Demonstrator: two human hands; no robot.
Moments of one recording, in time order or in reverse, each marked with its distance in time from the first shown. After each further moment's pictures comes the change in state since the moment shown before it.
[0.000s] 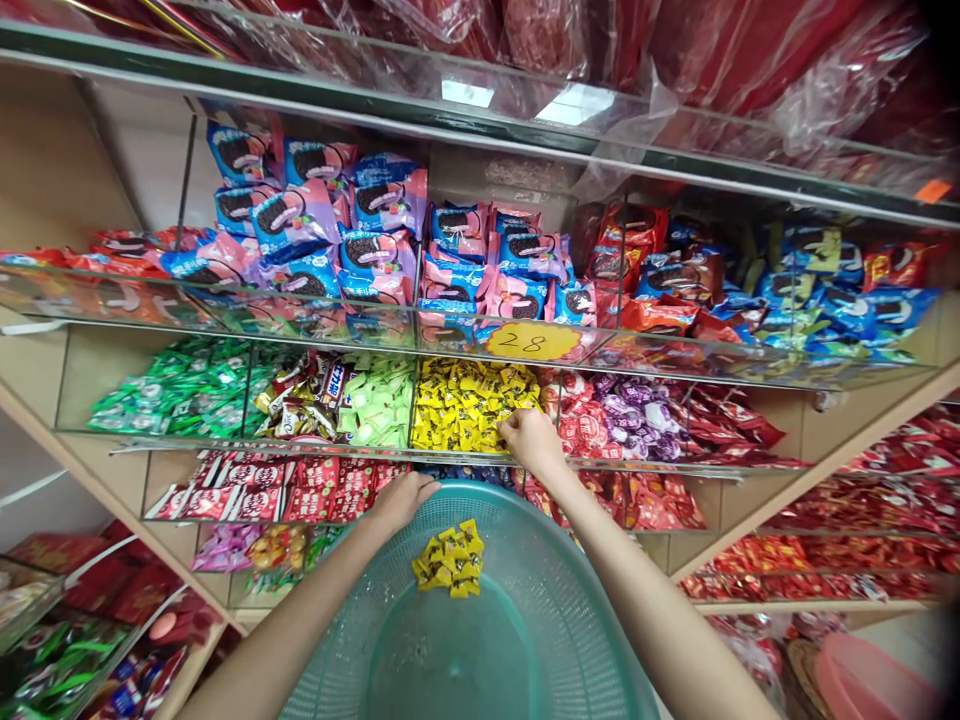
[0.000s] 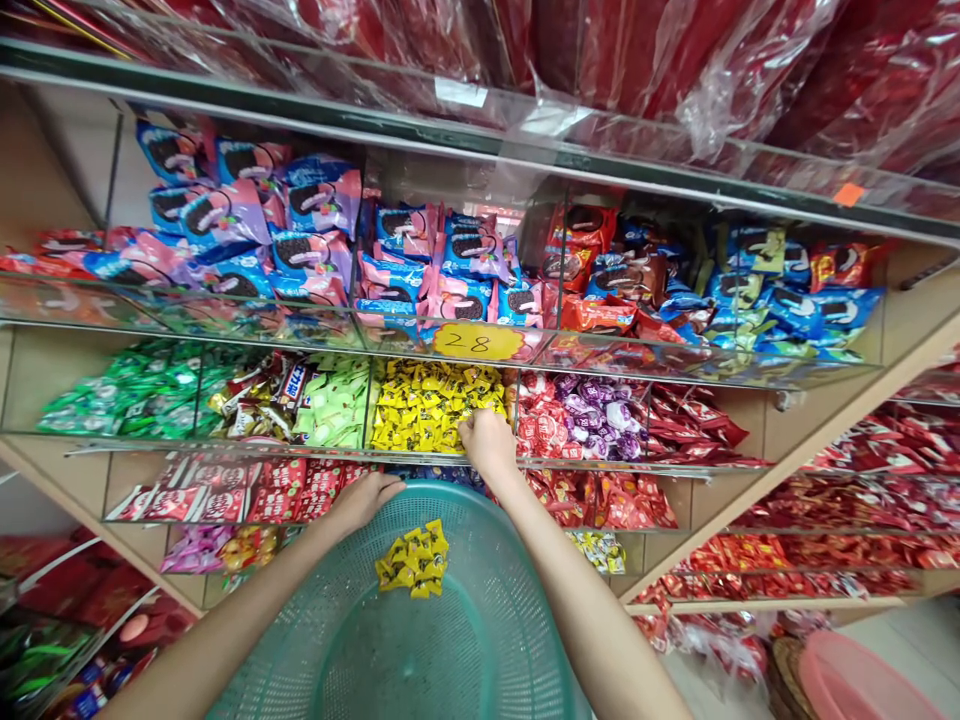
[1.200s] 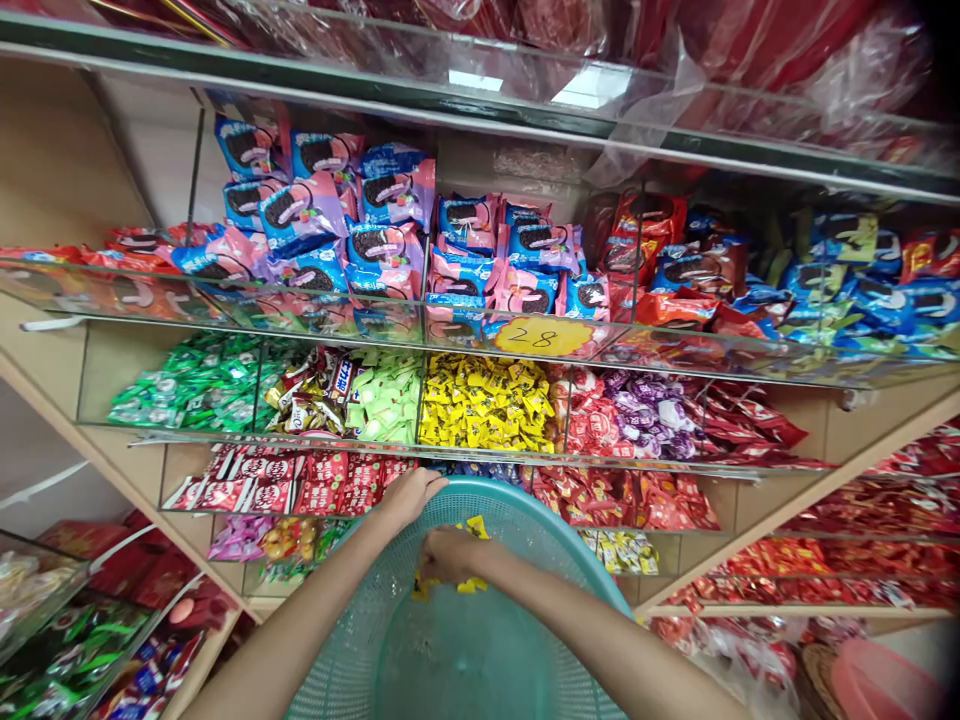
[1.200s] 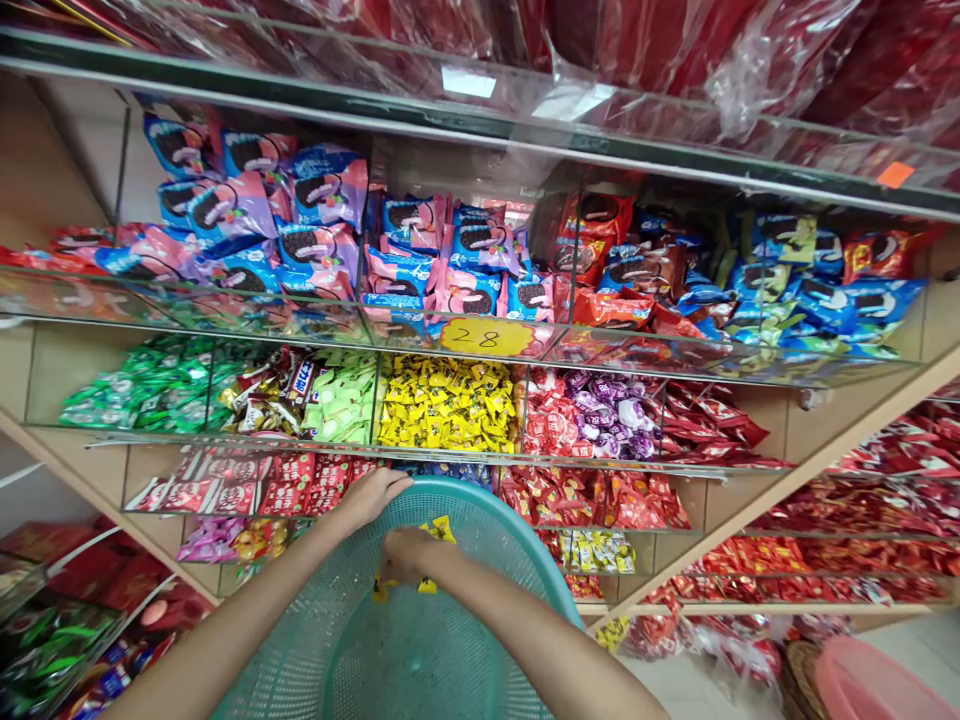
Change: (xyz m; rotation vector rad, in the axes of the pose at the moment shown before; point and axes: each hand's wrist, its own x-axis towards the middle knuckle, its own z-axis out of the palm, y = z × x) left_hand 0.000 -0.002 0.004 0.001 0.009 -0.012; right_hand -0.089 -0.030 0.134 -0.150 -0.877 -0.606
